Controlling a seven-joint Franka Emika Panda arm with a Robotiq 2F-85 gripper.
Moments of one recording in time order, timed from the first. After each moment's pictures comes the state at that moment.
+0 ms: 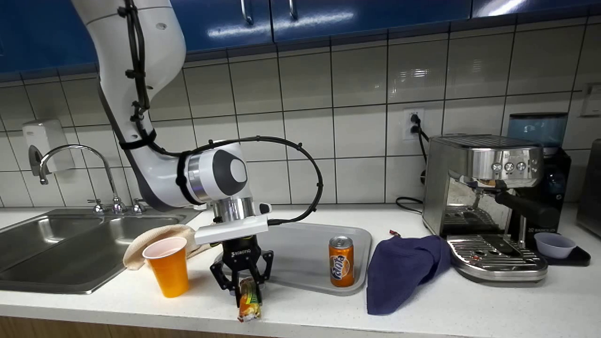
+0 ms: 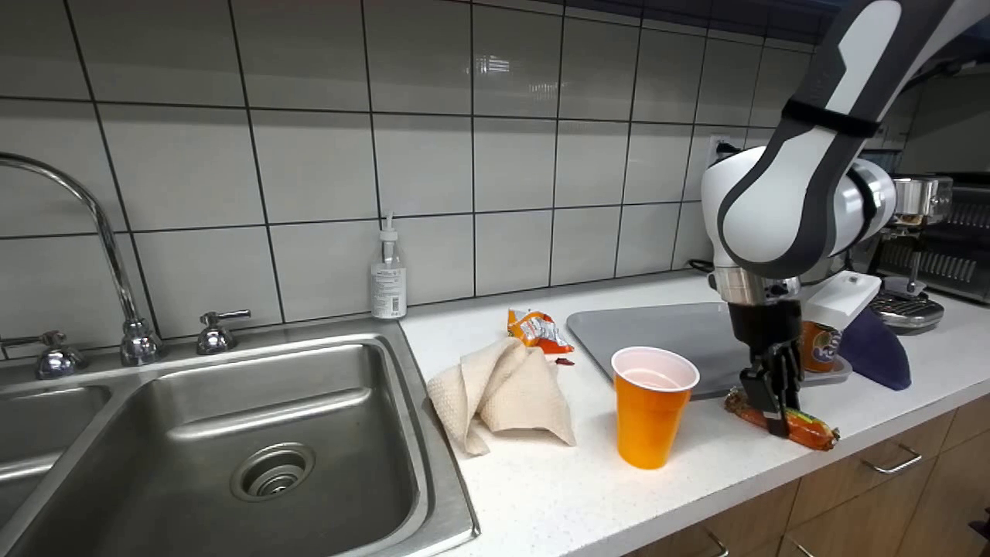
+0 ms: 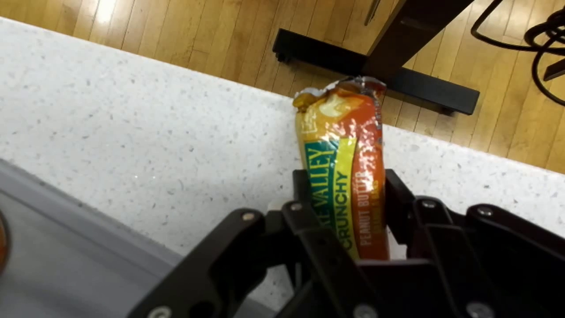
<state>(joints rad) -0.06 0.39 -0.10 -2.42 -0.35 2.54 -0.26</state>
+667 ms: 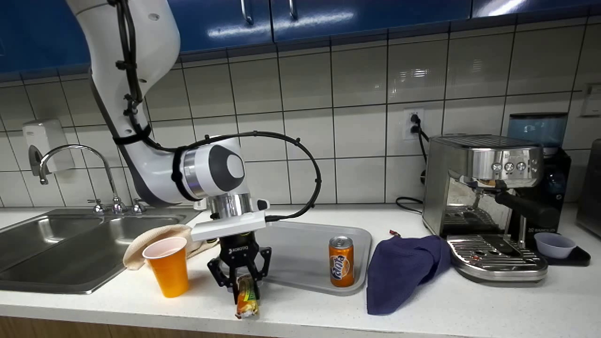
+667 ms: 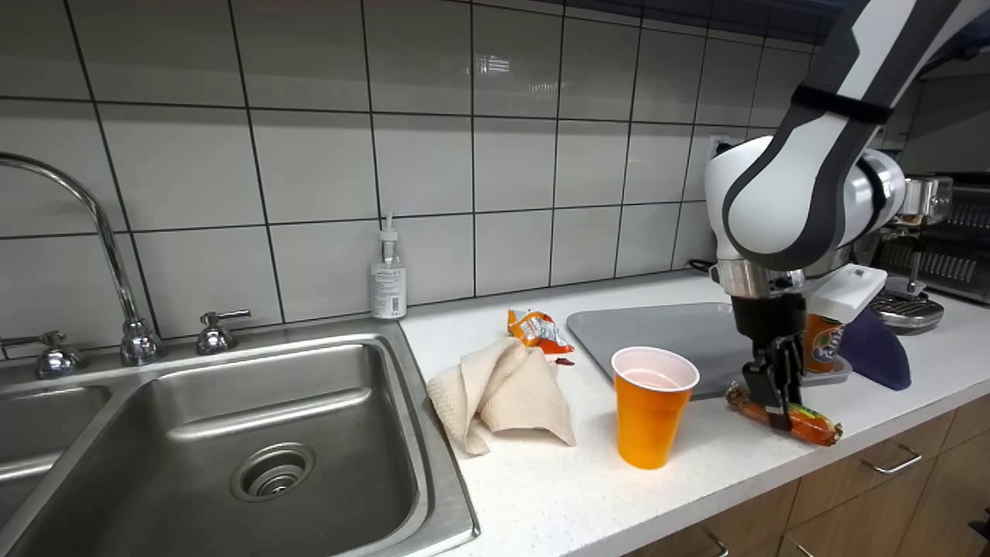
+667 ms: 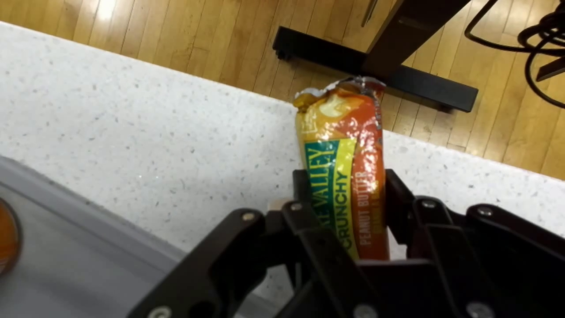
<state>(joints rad) -0.06 0.35 -0.10 -2.45 -0.35 2.54 -0.26</state>
